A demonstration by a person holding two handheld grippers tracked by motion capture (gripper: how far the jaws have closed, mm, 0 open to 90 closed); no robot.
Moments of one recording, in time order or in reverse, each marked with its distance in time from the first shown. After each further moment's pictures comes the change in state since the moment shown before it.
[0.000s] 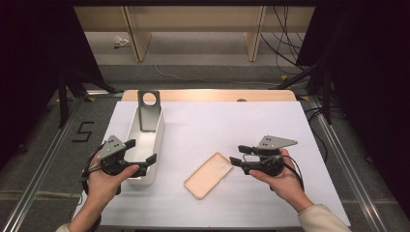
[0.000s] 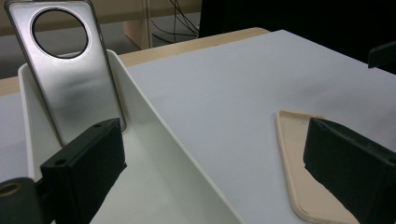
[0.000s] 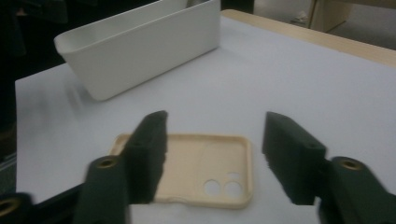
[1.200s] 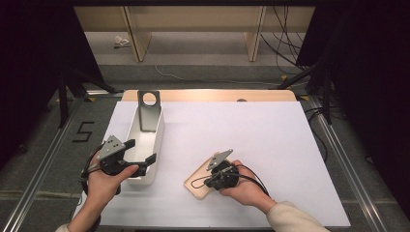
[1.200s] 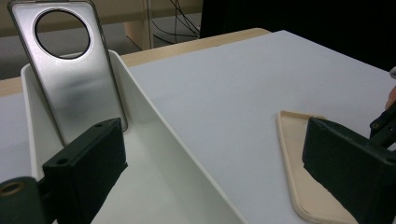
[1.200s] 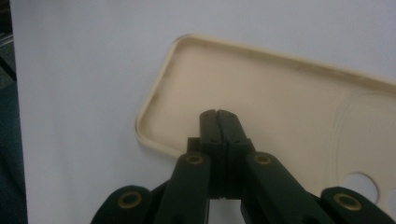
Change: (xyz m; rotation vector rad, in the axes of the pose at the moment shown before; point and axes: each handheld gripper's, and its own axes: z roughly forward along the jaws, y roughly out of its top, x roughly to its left) left arm 0.000 -0.001 0.000 -0.001 0.004 0.001; right arm 0.057 -0.012 0.097 0.506 0.144 -0.150
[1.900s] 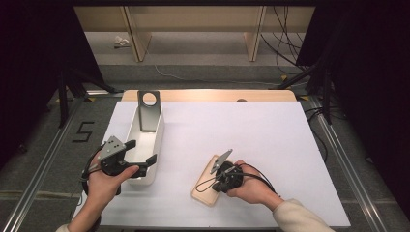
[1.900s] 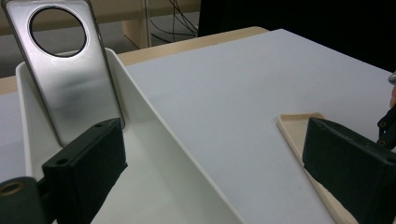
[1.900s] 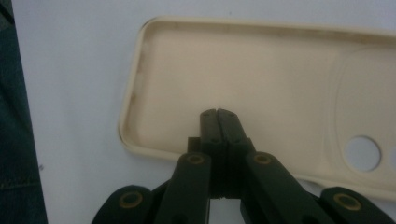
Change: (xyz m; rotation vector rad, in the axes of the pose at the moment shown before) left arm -0.001 -0.001 0.000 0.004 -0.008 0.000; right arm -0.005 -0.007 -0.009 0.169 0.042 -0.044
